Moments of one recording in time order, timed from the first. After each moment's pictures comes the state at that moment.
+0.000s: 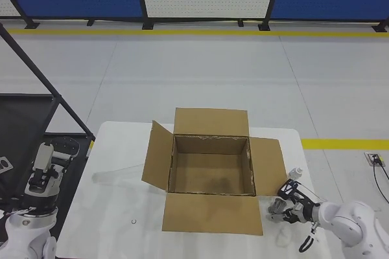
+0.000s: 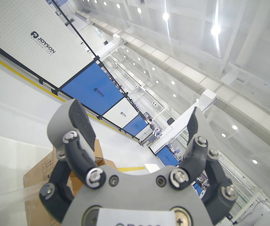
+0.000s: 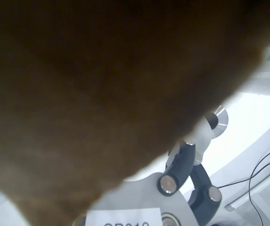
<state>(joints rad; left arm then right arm) 1.42 -1.18 -1.86 -2.02 -0.14 -0.42 -0.25 -1.13 -1.03 1.49 -1.43 -1.01 -0.70 0.89</state>
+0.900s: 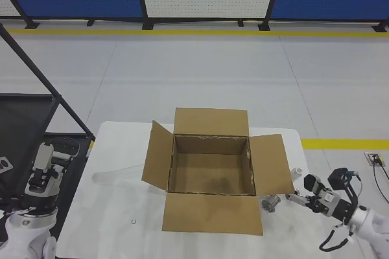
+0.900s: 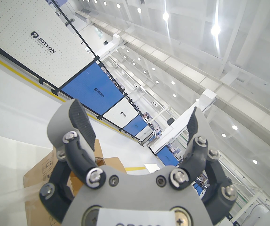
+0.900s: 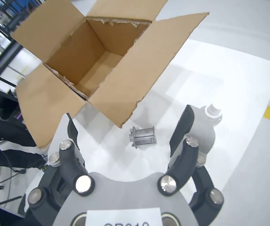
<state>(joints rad) 1.42 -1.18 -1.86 -2.02 -0.14 -0.42 -0.25 -1.33 -0.98 1.76 -1.61 -0.45 -0.72 0.68</state>
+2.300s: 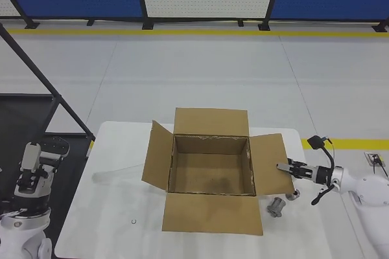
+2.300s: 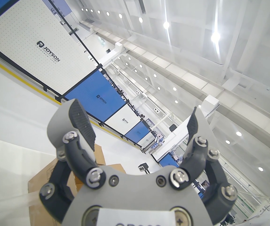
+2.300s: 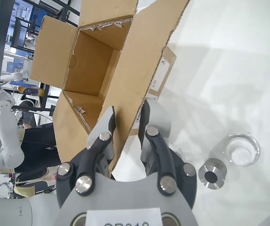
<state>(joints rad) 1.43 -1.18 -1.89 -2.01 -0.15 -0.42 -0.21 -0.79 -0.96 1.42 -1.13 -0.10 -0.52 1.07</state>
